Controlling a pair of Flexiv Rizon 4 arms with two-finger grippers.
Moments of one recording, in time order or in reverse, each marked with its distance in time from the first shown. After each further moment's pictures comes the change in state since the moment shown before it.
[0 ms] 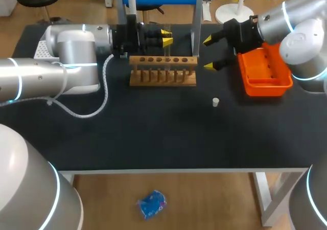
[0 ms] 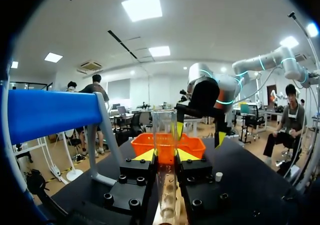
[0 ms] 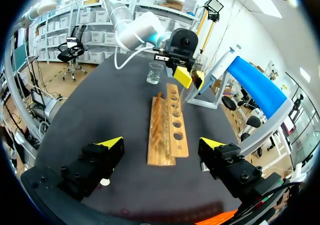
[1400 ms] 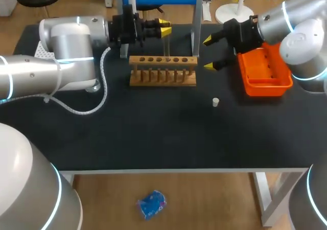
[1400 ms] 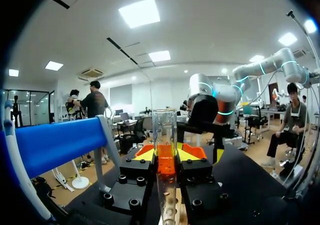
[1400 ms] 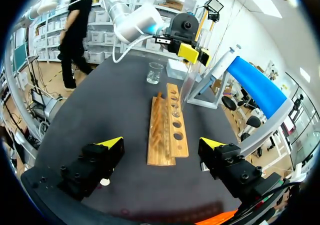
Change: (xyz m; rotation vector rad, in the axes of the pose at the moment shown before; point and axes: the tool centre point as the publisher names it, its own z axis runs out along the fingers) left arm 0.004 -0.046 -0.008 0.038 -0.028 0.040; right arm 0.000 0.000 0.000 0.001 0.000 0.000
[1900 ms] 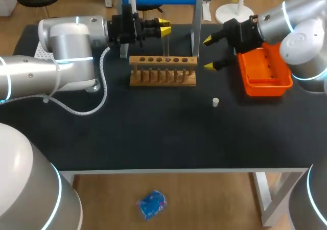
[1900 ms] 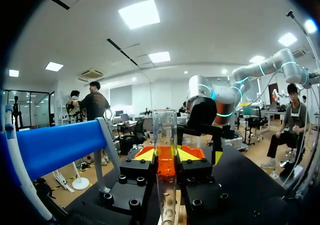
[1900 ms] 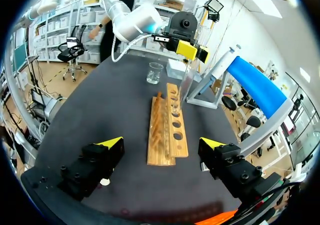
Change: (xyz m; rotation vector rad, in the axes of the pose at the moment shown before) left arm 0.002 -0.006 -0.001 0.009 -0.002 0.004; right arm 0.000 0.000 0.000 0.000 0.000 0.000
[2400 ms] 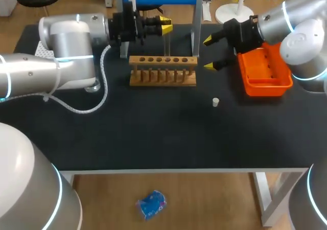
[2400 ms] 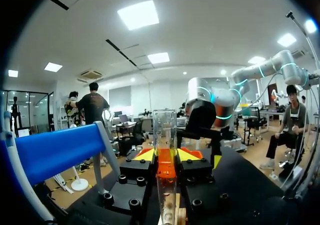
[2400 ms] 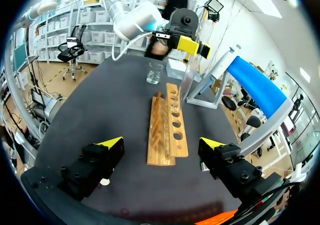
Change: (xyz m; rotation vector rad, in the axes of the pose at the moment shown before) left arm 0.002 -0.008 0.004 0.006 0.011 -0.002; right arm 0.000 0.000 0.000 -0.001 0.000 0.000
